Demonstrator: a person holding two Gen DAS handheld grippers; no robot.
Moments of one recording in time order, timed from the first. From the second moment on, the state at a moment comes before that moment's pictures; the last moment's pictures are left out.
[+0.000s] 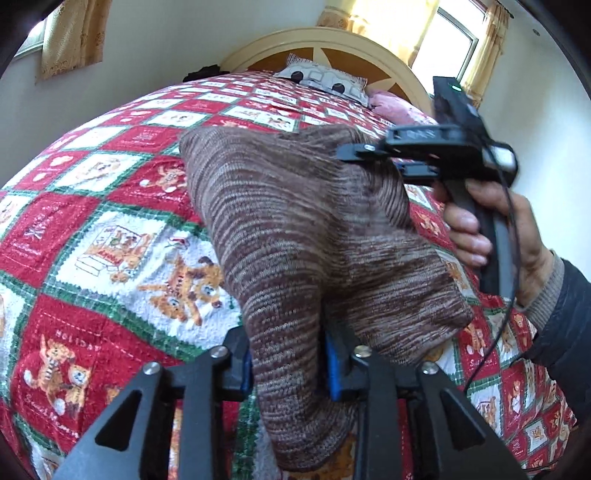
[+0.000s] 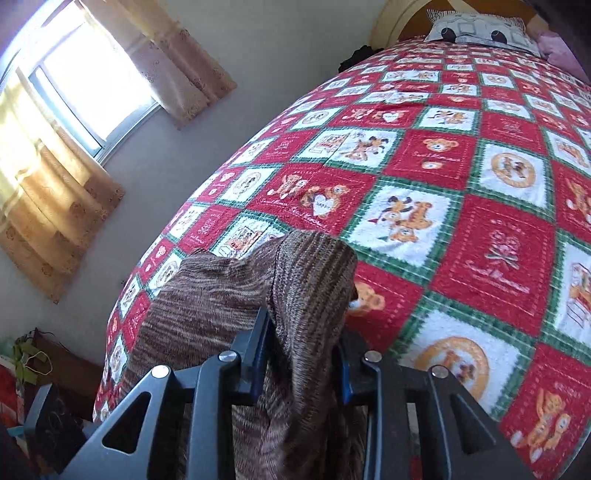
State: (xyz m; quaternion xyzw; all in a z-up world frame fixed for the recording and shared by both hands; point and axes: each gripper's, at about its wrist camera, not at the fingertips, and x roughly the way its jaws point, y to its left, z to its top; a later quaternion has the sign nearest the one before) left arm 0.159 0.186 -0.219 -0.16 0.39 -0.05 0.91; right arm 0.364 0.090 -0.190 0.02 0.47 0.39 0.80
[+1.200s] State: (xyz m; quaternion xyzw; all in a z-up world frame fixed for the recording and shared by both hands) left arm 0.197 0.205 -0.208 -0.04 0.37 0.08 0.92; right arm 0.233 0.067 -0.179 -0.09 0.44 0.36 0.82
